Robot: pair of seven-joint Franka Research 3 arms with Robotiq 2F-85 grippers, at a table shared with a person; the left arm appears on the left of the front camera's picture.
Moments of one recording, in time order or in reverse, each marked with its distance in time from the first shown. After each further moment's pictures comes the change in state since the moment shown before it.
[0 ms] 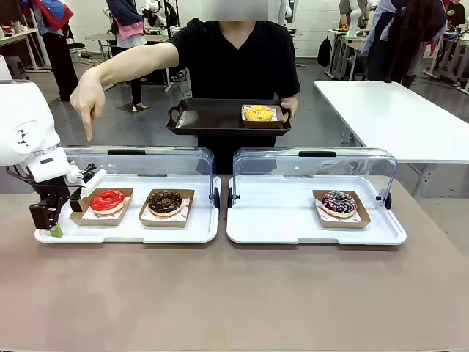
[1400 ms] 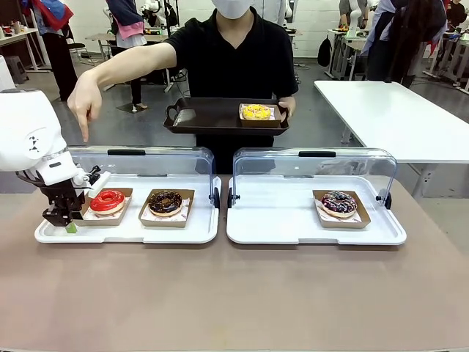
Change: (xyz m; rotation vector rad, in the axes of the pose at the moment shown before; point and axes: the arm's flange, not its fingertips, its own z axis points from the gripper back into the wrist) left arm -0.005 0.021 -0.021 0.013 -0.005 0.028; right arm 0.000 0.000 0.000 0.000 0.000 0.000
